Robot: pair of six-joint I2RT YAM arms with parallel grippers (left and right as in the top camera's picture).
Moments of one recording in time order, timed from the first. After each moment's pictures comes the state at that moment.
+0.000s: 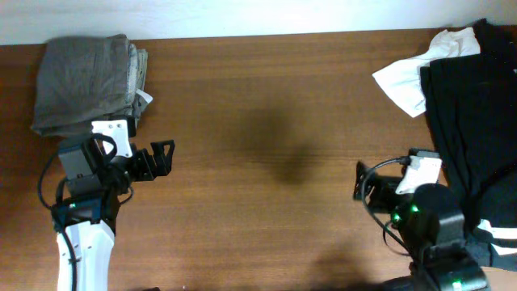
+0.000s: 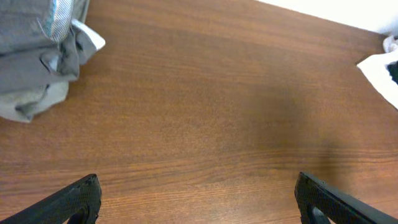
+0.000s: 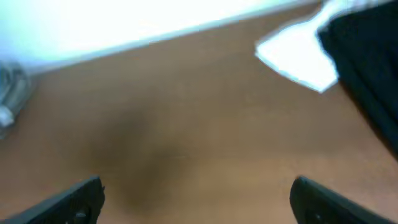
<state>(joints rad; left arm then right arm) 0.23 1.15 0.80 -0.40 0.47 -0.03 0.18 0.55 0.65 -0.57 0.10 0.33</state>
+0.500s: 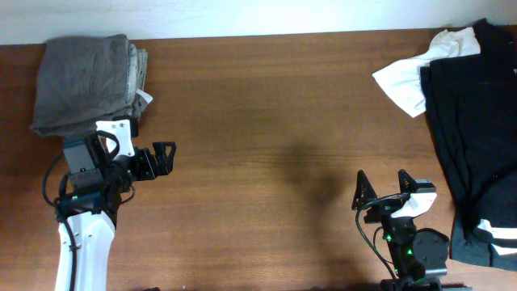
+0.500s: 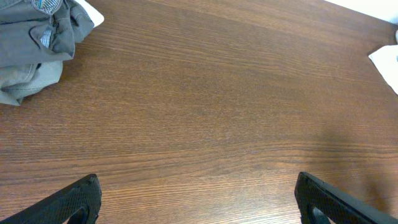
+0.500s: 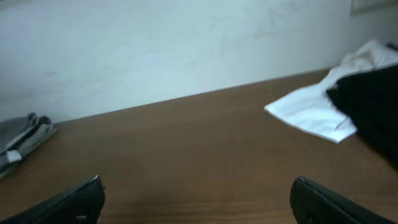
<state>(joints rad) 0.23 1.21 0.80 -0.40 0.47 -0.03 0.01 0.10 0.06 -0.03 -0.07 0.23</state>
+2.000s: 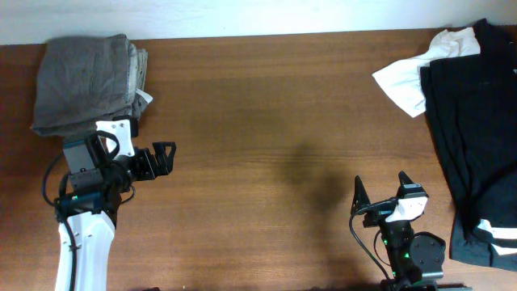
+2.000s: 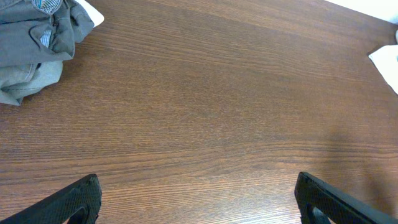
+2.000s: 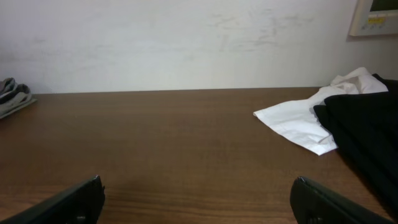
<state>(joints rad) 0.23 1.21 0.80 -0.40 0.47 -0.03 0.01 0.01 0.01 -0.07 -0.07 0.06</state>
